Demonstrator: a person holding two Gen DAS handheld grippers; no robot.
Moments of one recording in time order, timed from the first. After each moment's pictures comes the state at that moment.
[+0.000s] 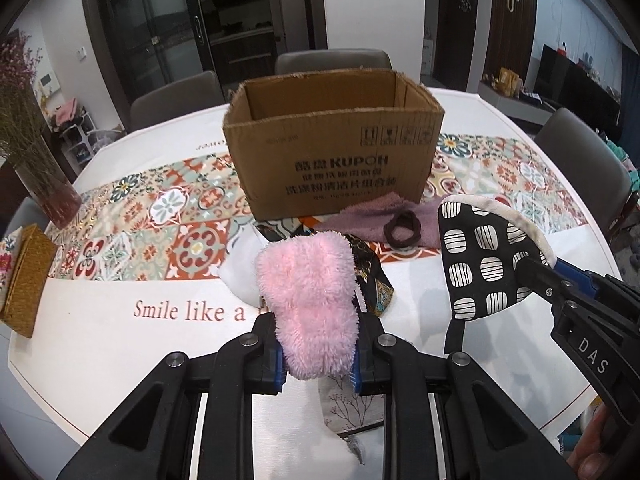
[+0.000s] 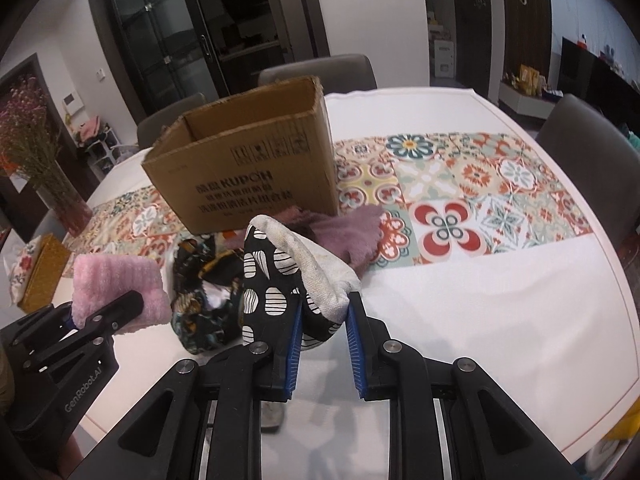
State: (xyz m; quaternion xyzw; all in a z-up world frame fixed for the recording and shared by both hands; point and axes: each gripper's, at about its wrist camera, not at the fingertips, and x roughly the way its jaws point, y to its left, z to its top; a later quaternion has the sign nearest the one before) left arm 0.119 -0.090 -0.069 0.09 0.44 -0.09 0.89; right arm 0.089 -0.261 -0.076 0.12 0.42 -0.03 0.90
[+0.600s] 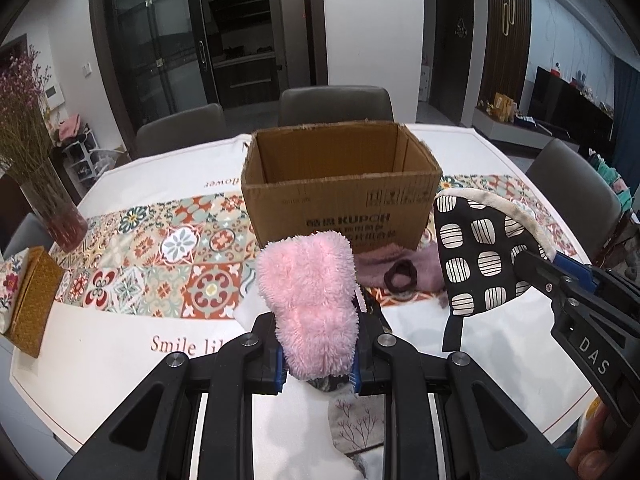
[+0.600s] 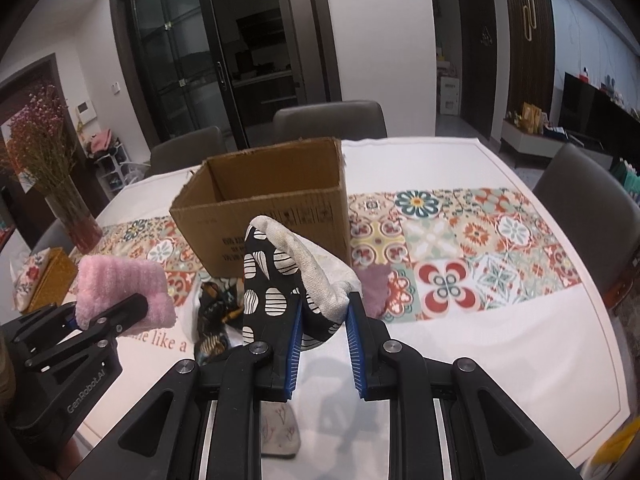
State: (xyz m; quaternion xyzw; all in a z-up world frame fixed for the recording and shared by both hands) left arm 0.123 -0.078 -0.023 0.07 0.39 -0.10 0.91; right arm 0.096 -0.248 -0.024 0.09 0.36 -0.02 0.93
